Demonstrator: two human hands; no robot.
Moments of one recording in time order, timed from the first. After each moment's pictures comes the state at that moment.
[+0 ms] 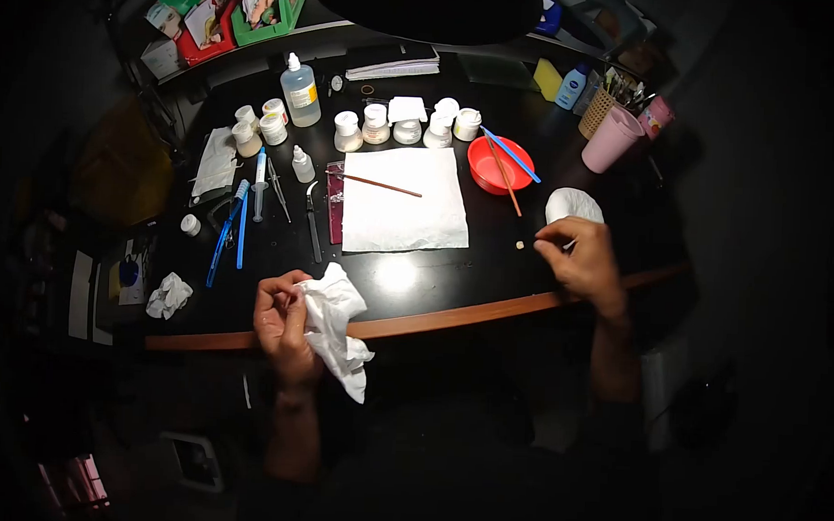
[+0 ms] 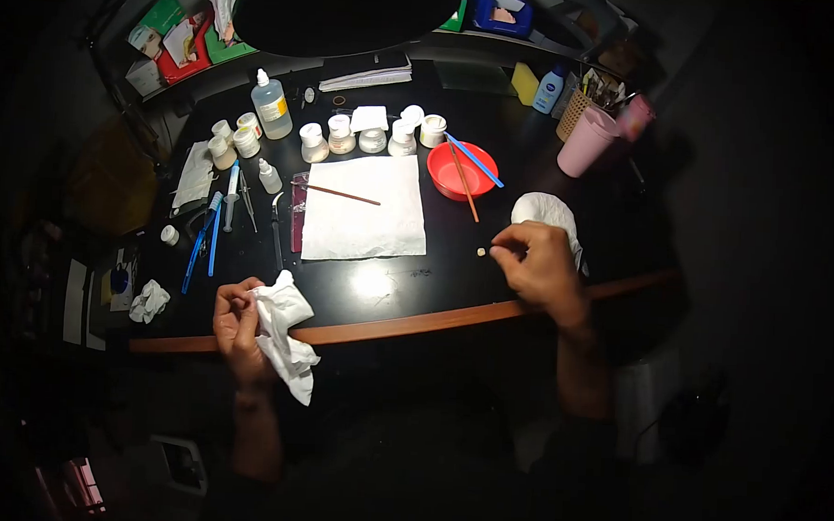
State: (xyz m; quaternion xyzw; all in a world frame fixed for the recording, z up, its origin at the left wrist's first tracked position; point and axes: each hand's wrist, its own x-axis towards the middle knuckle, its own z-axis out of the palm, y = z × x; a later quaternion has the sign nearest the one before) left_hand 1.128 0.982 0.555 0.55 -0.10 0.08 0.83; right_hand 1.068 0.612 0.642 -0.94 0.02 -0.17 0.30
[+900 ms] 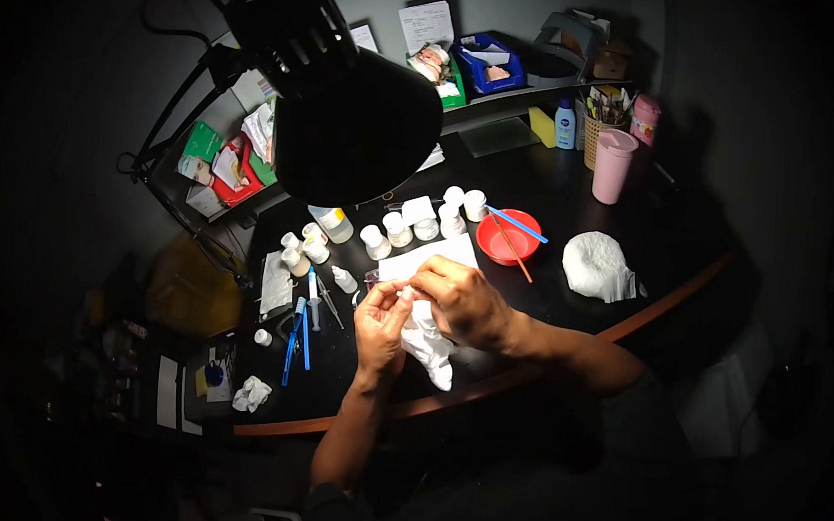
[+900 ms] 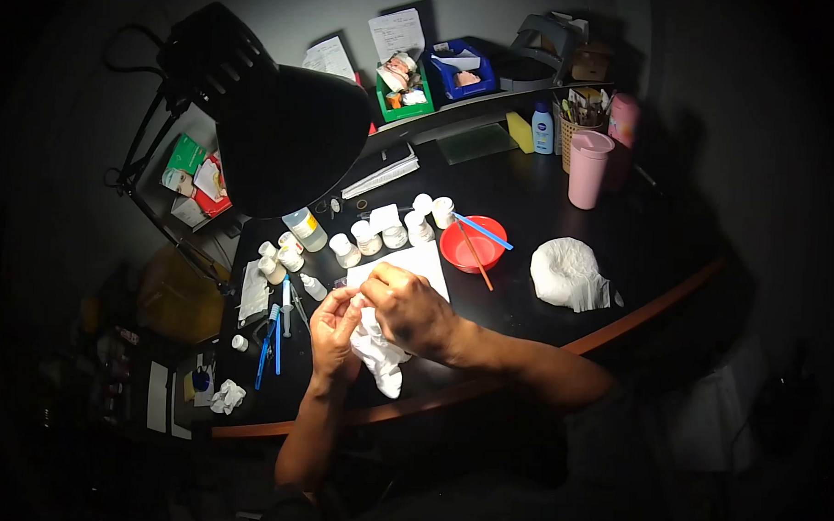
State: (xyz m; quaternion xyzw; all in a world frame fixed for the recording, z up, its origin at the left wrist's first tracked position) left_hand 1.205 0.881 0.607 0.54 -0.24 -0.08 0.81; right_hand 1.162 0.719 0.642 -0.83 -0.25 -0.37 0.34
